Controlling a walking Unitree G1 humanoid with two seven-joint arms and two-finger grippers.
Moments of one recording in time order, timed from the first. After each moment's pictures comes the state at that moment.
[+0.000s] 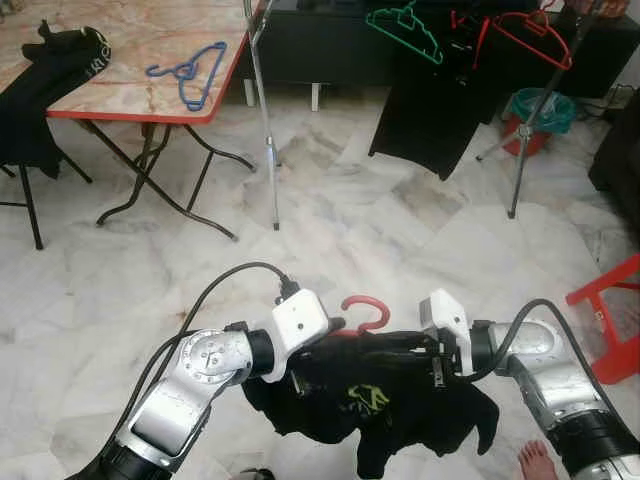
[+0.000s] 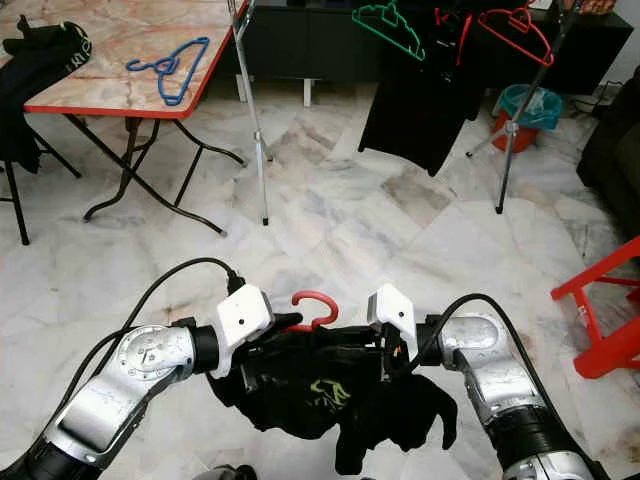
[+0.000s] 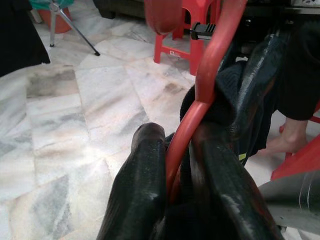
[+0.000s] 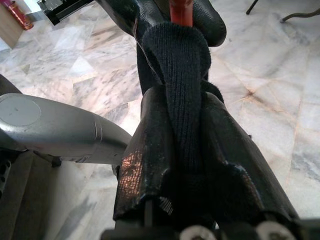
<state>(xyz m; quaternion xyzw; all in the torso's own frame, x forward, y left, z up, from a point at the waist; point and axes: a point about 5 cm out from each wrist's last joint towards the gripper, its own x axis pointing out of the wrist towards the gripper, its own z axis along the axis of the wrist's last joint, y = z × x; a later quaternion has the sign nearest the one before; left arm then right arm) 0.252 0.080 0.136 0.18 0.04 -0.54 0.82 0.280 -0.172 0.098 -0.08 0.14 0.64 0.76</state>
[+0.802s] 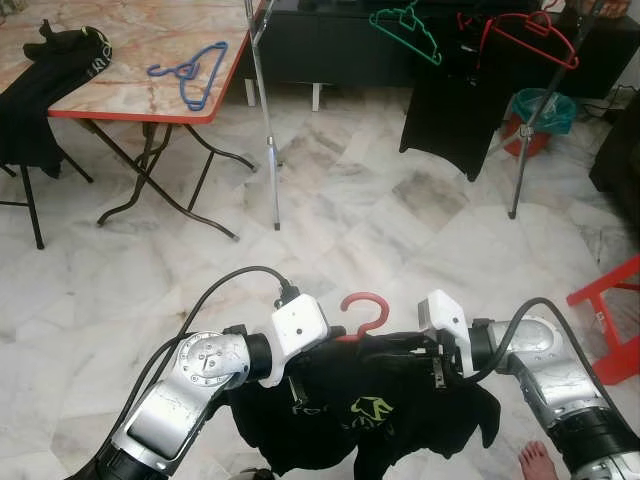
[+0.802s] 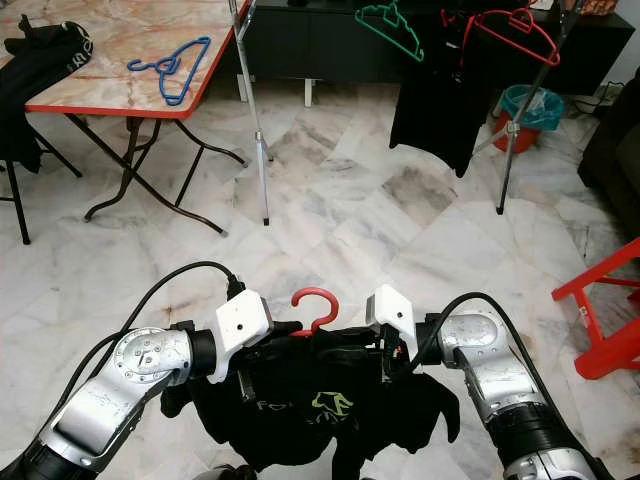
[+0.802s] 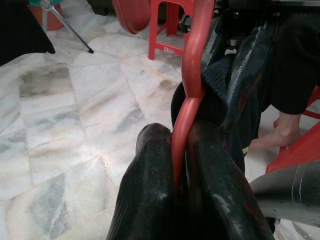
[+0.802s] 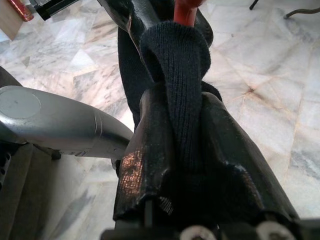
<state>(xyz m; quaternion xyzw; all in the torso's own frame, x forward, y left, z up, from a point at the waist) 0.249 0.080 0.136 0.18 0.05 -0.55 0.82 0.282 -0.171 0.099 -0.09 0.15 0.64 0.75</state>
